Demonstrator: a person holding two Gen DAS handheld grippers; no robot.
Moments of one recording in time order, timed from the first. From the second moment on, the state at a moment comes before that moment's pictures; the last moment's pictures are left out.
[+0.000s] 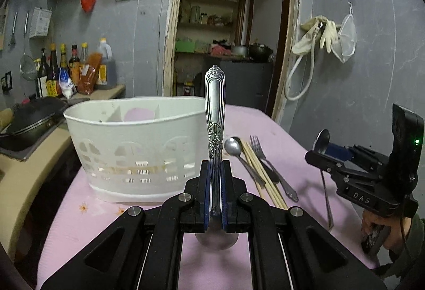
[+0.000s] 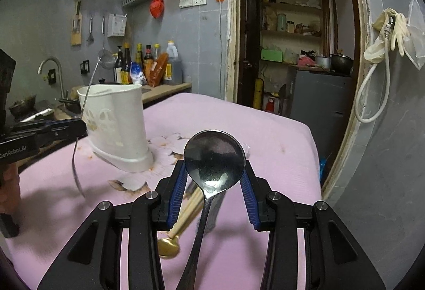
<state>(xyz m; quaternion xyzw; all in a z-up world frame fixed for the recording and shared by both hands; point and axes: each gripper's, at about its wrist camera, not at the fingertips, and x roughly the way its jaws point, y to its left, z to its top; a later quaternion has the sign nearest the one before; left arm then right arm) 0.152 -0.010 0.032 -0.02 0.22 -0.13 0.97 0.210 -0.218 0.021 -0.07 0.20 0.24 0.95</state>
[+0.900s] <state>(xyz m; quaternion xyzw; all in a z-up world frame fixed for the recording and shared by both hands) 0.189 0.105 0.126 -0.09 0.16 -0.01 0.98 0.226 -0.134 0.149 0.00 0.04 0.36 0.93</state>
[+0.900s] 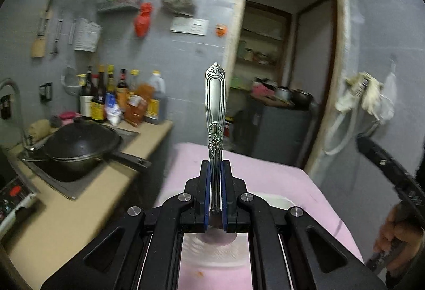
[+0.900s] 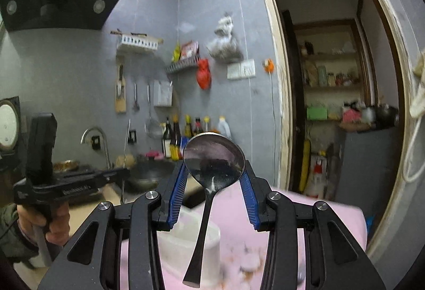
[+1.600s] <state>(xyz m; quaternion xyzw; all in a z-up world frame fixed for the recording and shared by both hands) 0.243 0.127 0.067 -0.11 0.15 0.02 0.98 0.292 -0.086 0.075 0.01 0.08 0.35 0.93</state>
